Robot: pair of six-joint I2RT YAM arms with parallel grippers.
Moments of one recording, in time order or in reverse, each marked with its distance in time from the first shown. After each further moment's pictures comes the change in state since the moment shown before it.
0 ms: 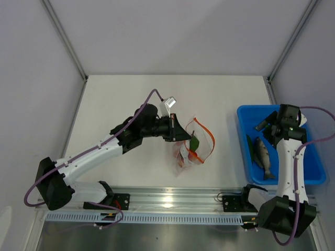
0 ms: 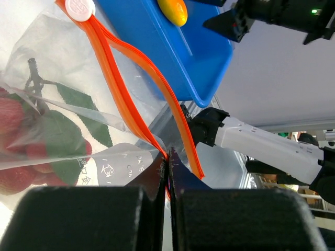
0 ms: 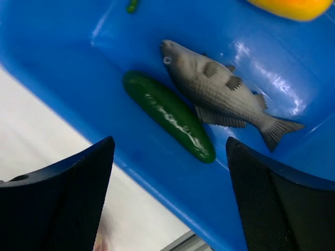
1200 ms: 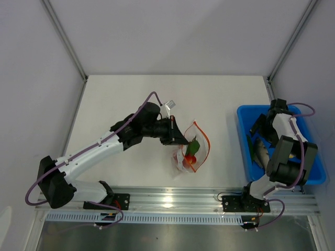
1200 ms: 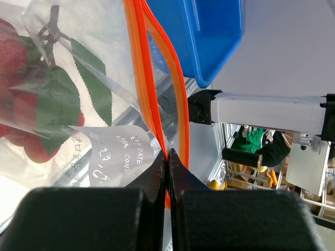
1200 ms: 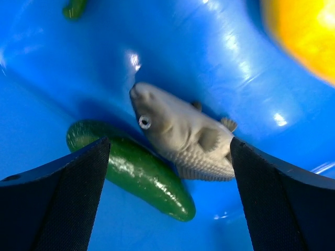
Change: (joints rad) left arm 0.014 0.028 0.068 -0.217 0.055 -0.129; right arm -0.059 0.530 0.039 0.148 -0.005 -0.208
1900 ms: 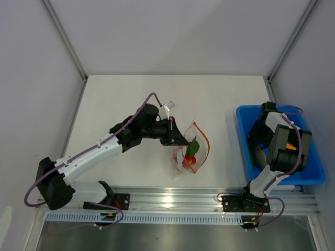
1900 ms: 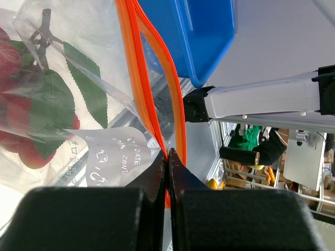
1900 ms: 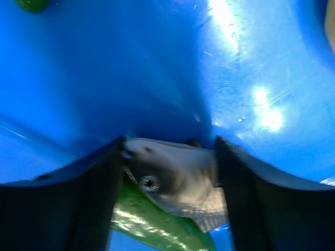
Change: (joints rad) left arm 0.000 -0.023 -0.043 0.062 0.017 -0.011; right arm 0.056 0.156 -0.032 0.051 0.034 -0.008
